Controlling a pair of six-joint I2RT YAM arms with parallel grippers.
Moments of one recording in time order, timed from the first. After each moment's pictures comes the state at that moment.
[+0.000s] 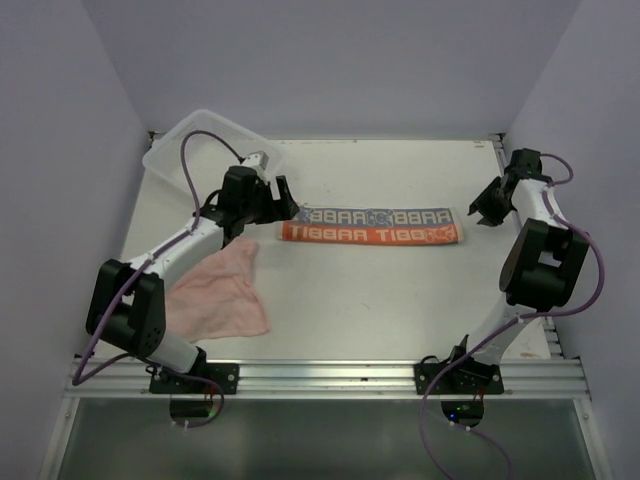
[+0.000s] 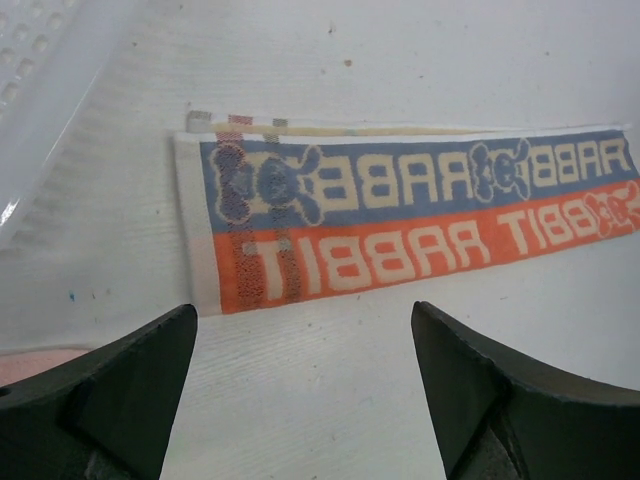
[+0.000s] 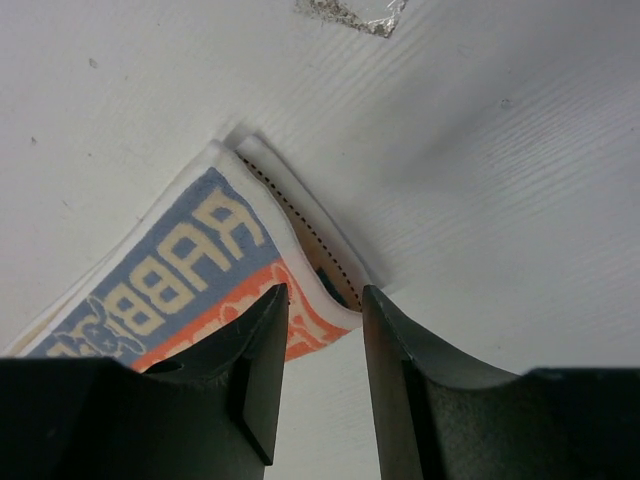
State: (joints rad) left arm -0.38 1.52 0.99 -0.11 0.08 -0.50; right arm -0.31 1.83 1.40 -0.67 -0.08 0.49
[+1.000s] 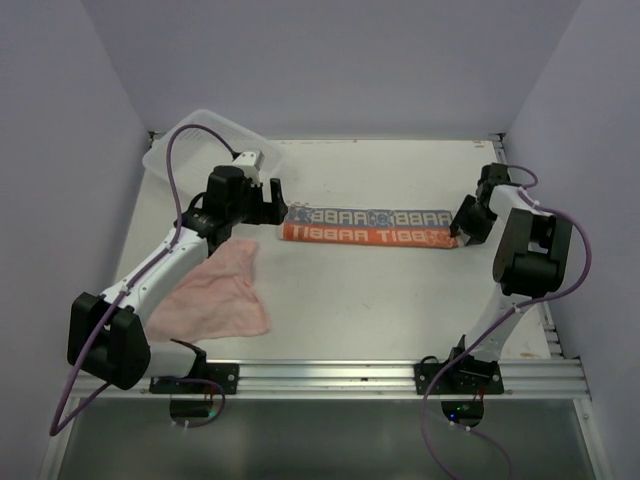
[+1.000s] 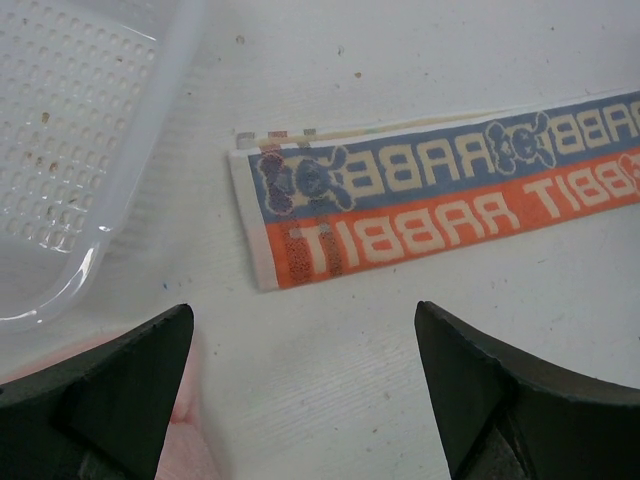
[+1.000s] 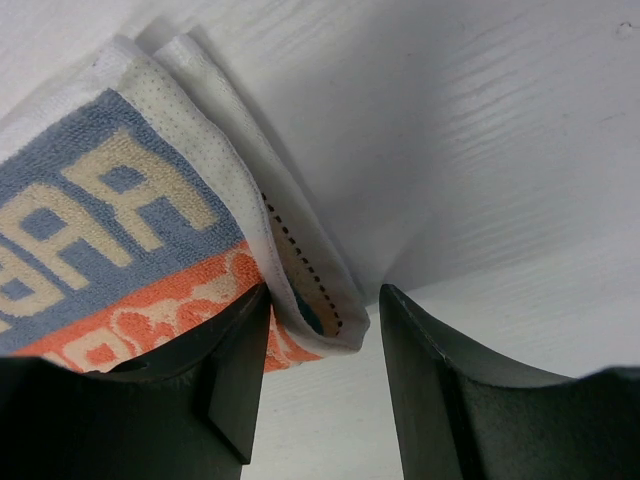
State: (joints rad) left arm -0.38 1.33 1.02 -0.25 0.06 -0.28; right arm -0.22 1.92 1.30 -0.65 0.01 0.34
